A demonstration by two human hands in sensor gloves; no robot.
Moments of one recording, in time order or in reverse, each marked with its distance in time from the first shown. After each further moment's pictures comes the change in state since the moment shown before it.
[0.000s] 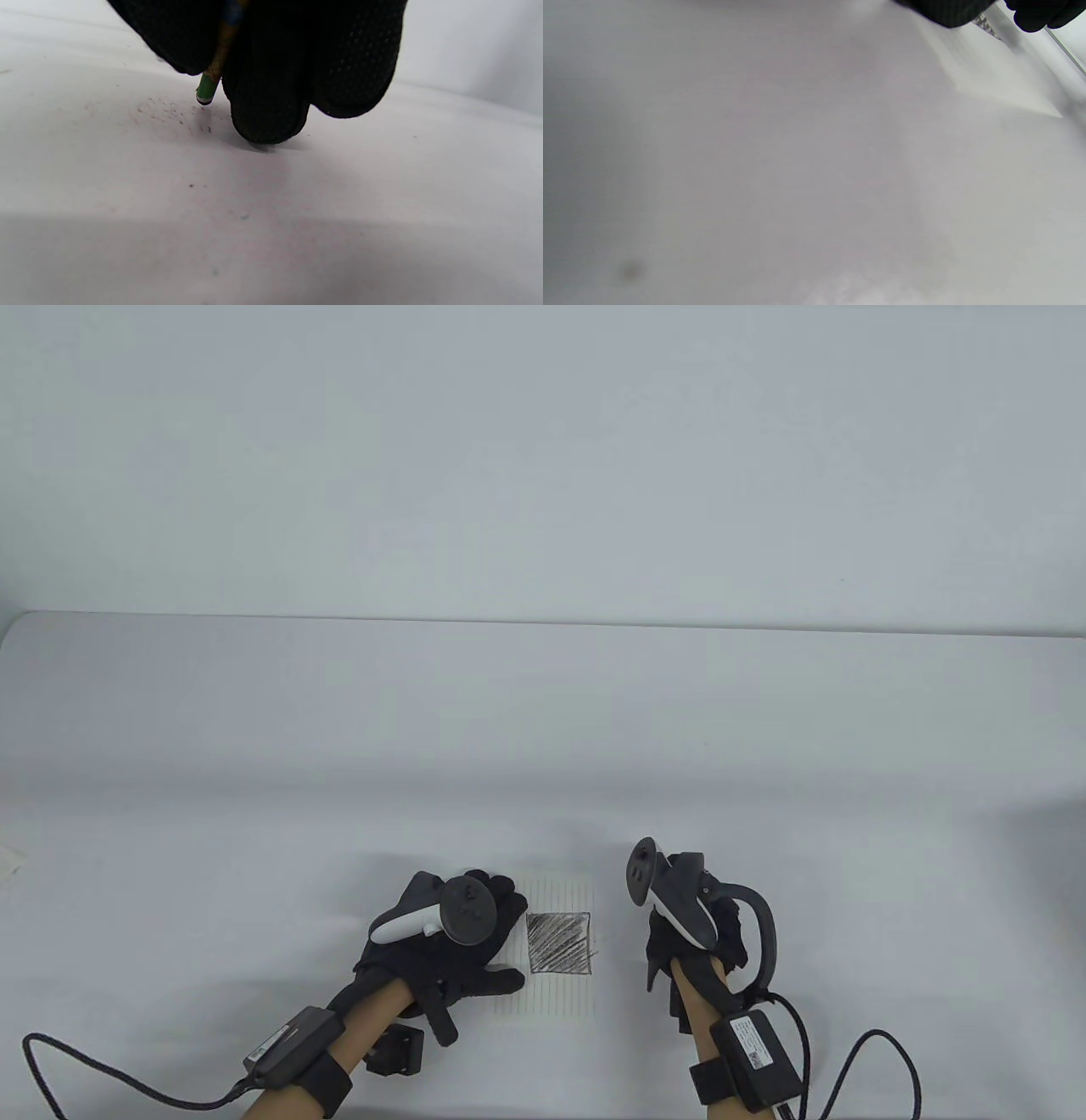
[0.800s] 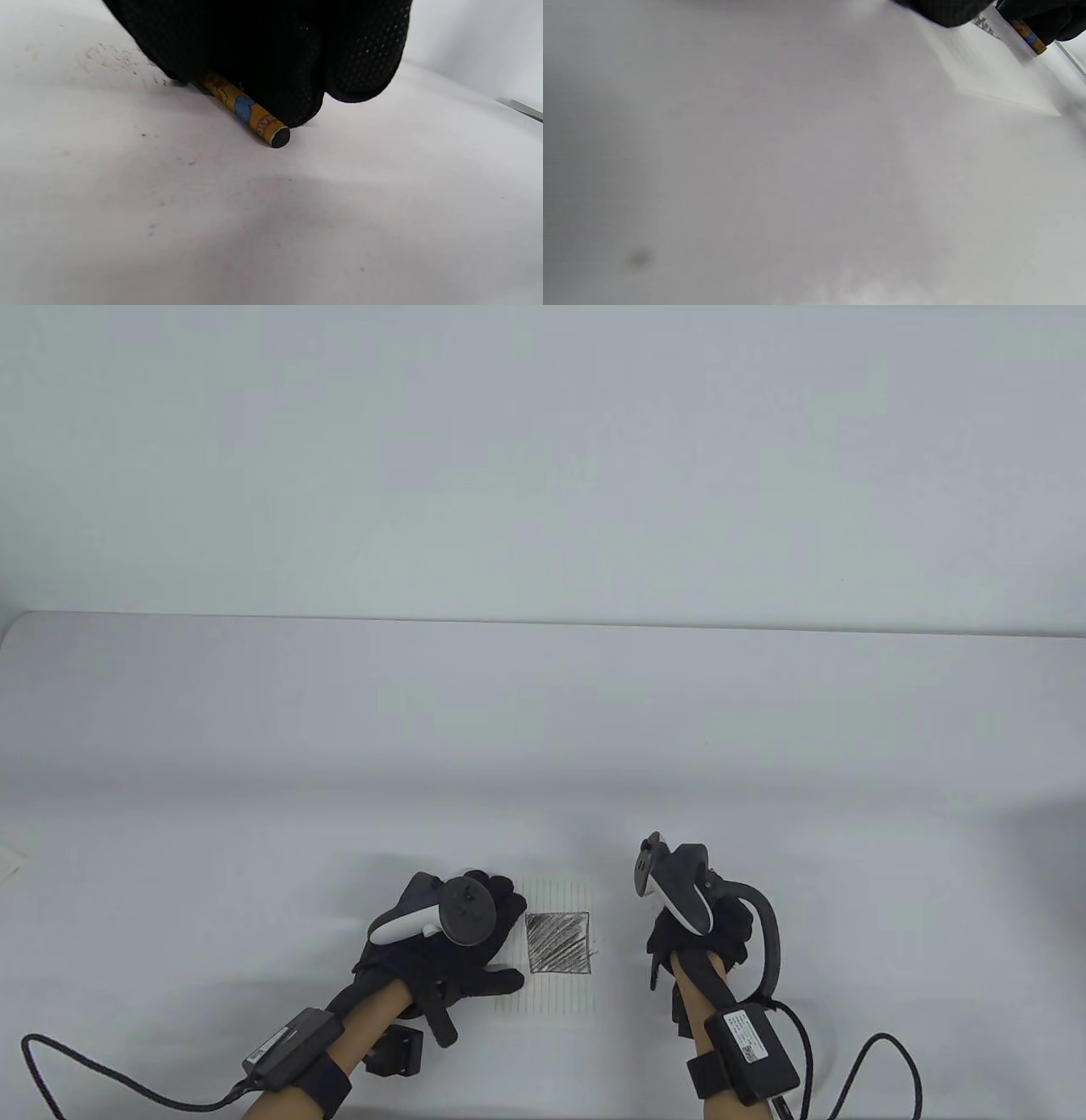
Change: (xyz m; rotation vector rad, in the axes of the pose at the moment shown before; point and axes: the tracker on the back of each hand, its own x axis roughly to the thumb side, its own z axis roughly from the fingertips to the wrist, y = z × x) left_hand 0.000 -0.001 0.000 0.001 -0.001 0.002; right_hand -0.004 0.008 -0.007 0.156 0.116 0.086
